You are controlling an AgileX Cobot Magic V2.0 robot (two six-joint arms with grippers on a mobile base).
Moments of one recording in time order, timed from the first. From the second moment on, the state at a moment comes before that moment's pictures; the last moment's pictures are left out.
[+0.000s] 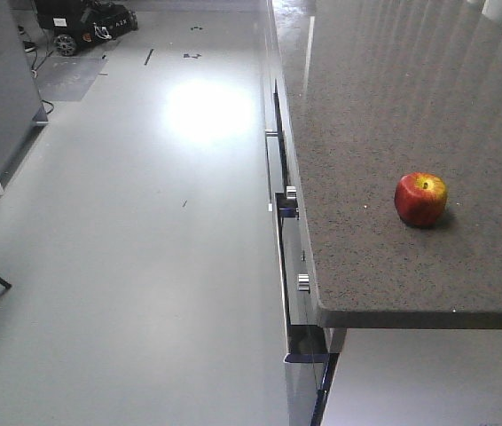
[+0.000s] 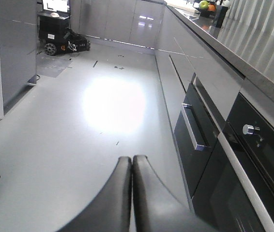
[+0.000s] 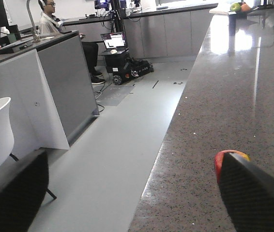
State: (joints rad) left arm 0.02 -0.01 0.02 0.00 0.25 -0.27; right arm 0.02 0.49 -0.69 0.67 0.52 -0.46
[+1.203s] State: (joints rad) left arm 0.02 -0.01 0.02 0.00 0.25 -0.27; right arm 0.02 1.47 -1.57 0.14 0.68 -0.04
